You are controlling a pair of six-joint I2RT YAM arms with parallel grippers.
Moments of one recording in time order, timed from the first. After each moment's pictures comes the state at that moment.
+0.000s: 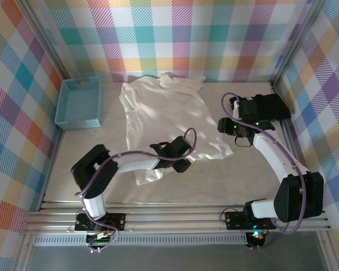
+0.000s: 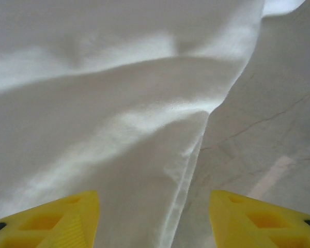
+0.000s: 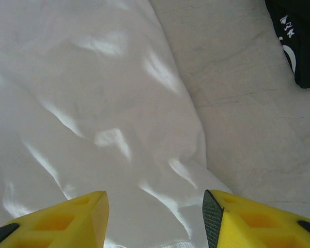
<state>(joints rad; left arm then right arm) -0.95 1.82 1.11 -0.32 -0.12 -0.07 0.18 1.34 1.04 -0.58 -0.12 0.30</state>
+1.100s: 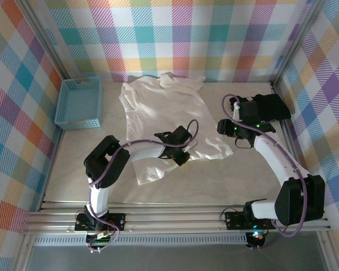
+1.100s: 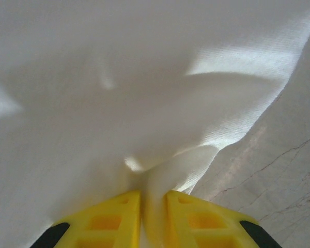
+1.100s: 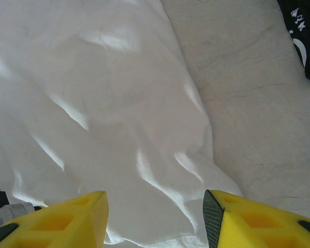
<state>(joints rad) -0.84 1.96 1.27 -0.42 0.08 0.00 0.18 1.32 1.01 -0.57 -0.15 0.30</state>
